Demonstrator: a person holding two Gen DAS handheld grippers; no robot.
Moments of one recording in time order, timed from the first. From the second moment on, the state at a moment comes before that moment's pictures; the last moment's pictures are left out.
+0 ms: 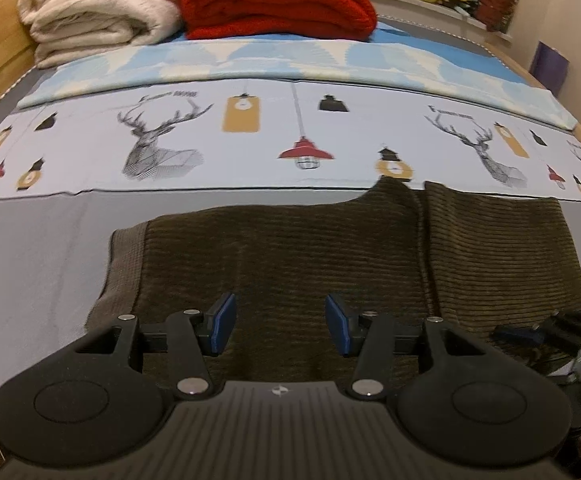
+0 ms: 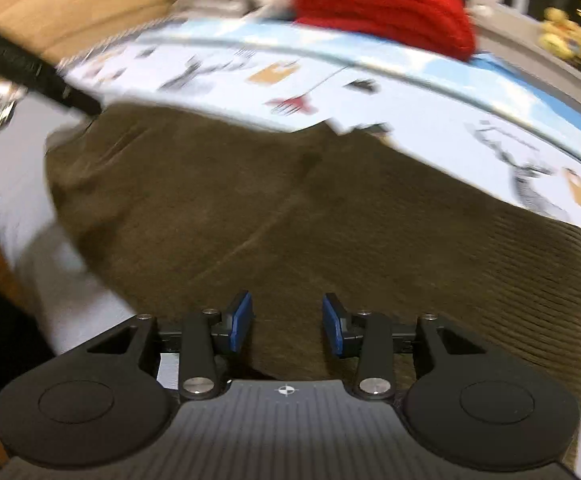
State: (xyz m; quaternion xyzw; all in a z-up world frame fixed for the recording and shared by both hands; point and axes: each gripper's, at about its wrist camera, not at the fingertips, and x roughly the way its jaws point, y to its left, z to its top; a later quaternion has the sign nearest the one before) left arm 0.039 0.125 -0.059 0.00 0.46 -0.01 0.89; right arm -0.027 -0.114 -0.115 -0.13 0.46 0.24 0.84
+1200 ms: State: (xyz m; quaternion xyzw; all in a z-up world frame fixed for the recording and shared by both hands) left arm 0.054 0.265 -0.158 -0.30 0.54 0.17 0.77; right arm 0.048 -0.231 -0.043 -0.02 0.40 0.13 0.91
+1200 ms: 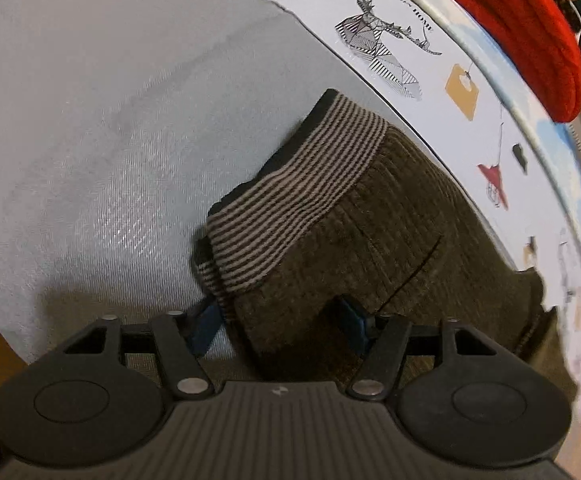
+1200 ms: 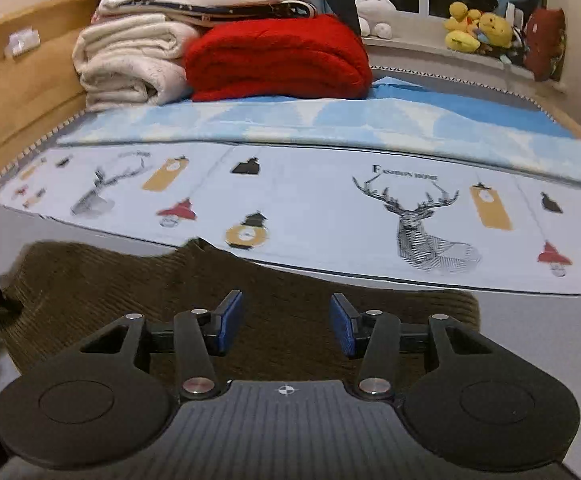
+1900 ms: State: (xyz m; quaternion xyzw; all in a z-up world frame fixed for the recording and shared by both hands) left arm 0.033 -0.102 -0.040 0.01 0.40 -0.30 0.87; right arm 0.042 -0.342 -0.065 0.21 0.44 -0.01 0.87
